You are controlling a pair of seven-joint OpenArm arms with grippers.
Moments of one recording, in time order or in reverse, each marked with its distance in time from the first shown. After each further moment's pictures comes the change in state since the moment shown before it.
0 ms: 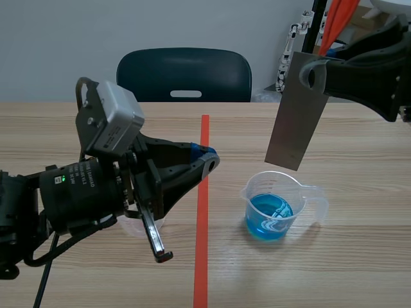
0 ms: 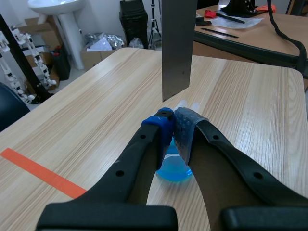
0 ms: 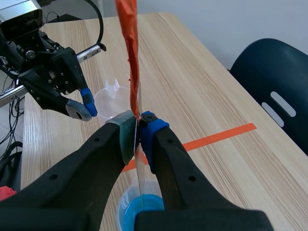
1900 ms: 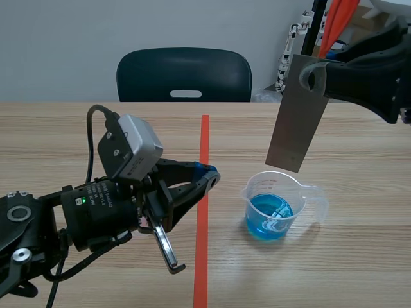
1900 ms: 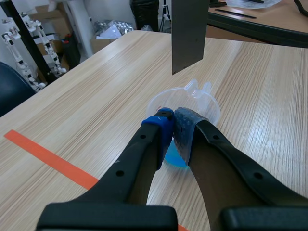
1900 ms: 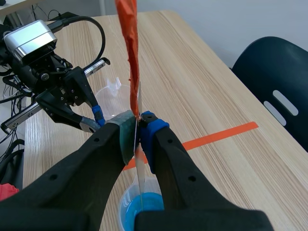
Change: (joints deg) left arm -0.5 2.3 1.8 -6.9 7.2 5.0 -5.0; right arm 0.0 0.0 0.0 0.0 0.0 0.0 -0.5
